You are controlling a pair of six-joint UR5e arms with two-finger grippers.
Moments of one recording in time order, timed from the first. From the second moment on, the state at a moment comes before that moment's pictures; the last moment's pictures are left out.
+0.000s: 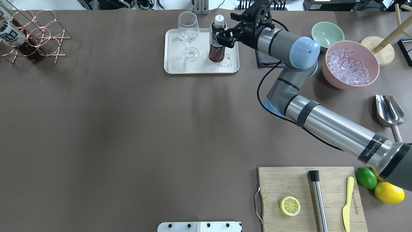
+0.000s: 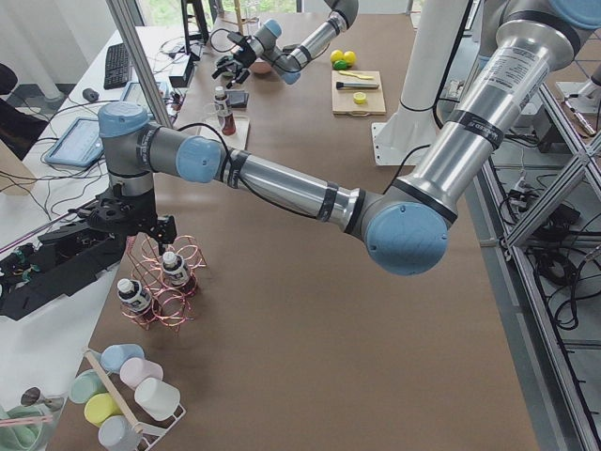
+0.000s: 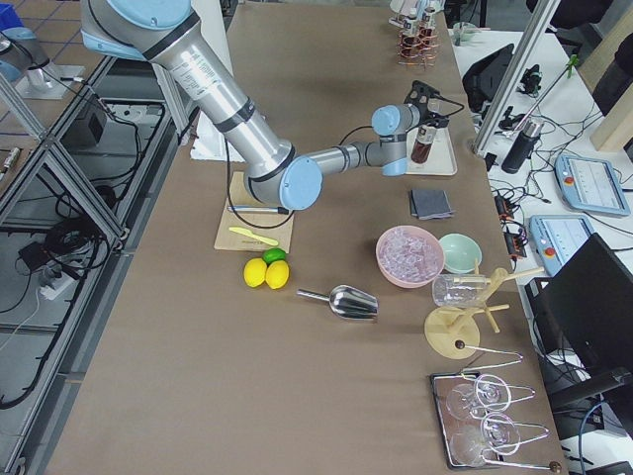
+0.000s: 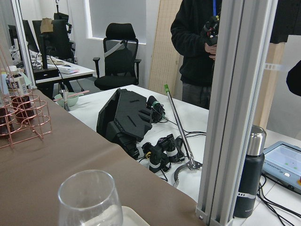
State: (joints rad) left arm -1.57 -2.09 -1.39 -1.46 -2.12 -1.60; right arm 0.84 -0.77 0.98 -0.01 1.68 0.52
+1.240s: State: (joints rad) left arm -1.60 -1.38 -2.06 -1.45 -2.35 -0.78; right arm 1.12 -1.12 1.53 -0.92 2.34 0.50
